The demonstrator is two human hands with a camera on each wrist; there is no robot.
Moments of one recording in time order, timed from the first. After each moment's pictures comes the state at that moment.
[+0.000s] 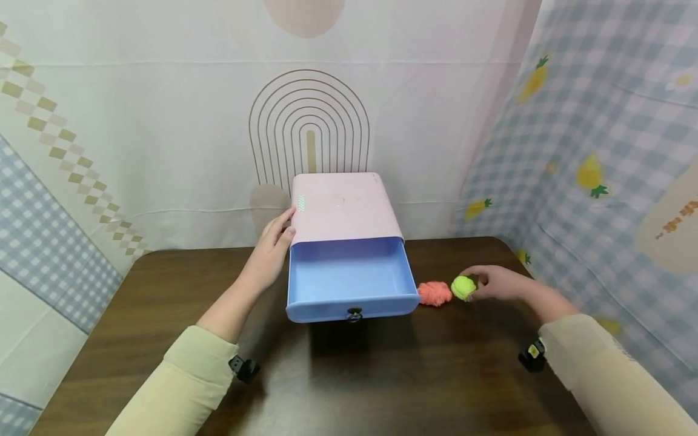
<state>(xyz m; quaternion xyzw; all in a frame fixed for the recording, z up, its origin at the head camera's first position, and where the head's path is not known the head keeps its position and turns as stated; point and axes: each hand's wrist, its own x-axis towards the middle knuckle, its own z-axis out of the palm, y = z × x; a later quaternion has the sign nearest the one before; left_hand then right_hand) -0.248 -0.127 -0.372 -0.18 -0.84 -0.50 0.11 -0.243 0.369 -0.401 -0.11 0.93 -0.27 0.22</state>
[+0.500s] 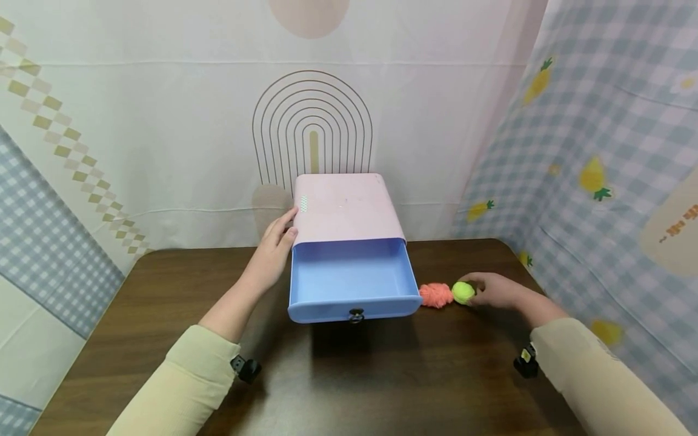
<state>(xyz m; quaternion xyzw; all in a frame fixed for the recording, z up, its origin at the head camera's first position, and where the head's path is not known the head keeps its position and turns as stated) -0.247 -0.127 -0.373 -0.18 -0.84 -0.49 0.11 -0.252 0.370 -0.428 -0.09 0.94 -0.24 0.22</state>
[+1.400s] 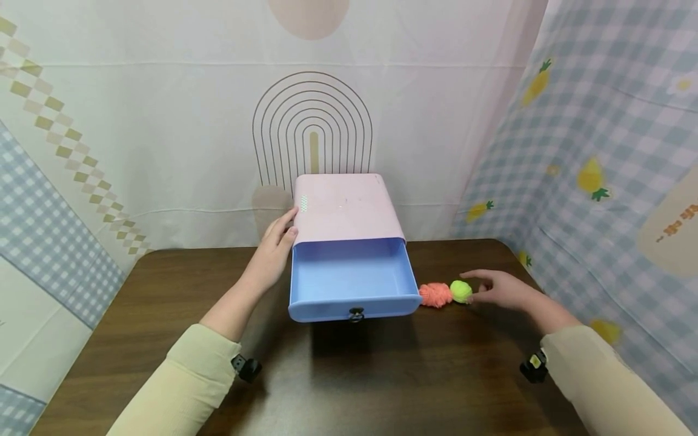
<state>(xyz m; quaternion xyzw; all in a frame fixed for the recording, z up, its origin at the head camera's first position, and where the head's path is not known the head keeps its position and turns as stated) -0.246 -0.127 -0.371 -0.18 -0.85 -0.49 0.11 -0.235 0.374 -0.416 -0.10 0.94 -0.27 0.17</state>
